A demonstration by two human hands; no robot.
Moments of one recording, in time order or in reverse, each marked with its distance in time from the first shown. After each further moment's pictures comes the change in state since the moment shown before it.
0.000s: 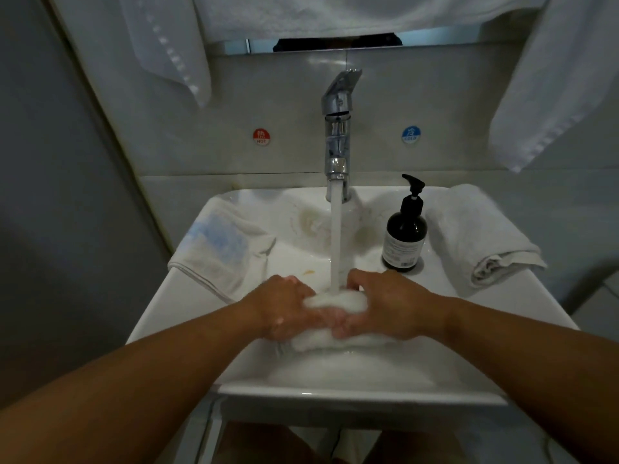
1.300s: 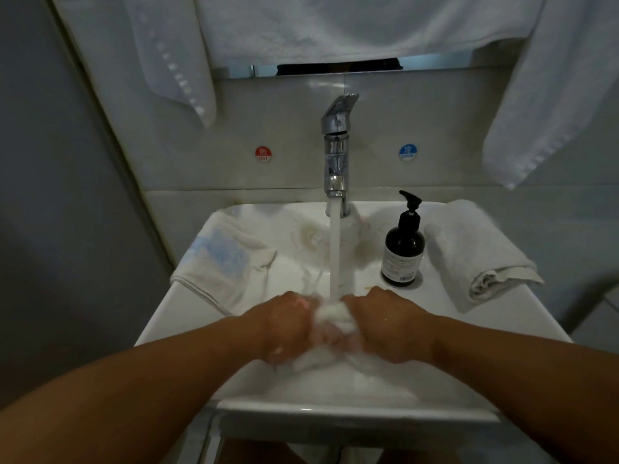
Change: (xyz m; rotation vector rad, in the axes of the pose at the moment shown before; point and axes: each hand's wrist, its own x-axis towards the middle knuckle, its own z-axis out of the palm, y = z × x) left_hand -0.001 0.006 0.001 0.295 -0.098 0.193; right_hand 0.003 -0.002 0.010 -0.259 0.000 -0.134
